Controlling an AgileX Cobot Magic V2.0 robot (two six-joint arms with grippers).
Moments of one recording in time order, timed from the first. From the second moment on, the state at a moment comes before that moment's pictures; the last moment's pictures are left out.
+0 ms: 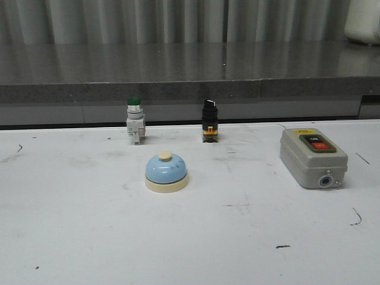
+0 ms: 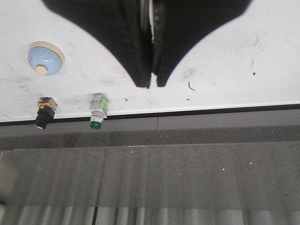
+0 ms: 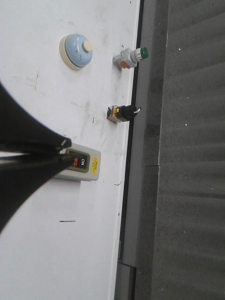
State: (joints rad) left arm -0.12 0.17 -0.38 -0.07 0.47 0.00; right arm 0.22 0.32 -0.36 0.14 0.32 -0.03
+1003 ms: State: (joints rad) left arm -0.02 -0.01 0.00 -0.07 0.09 0.00; right arm 0.22 0.31 -0.36 0.14 0.33 -0.03
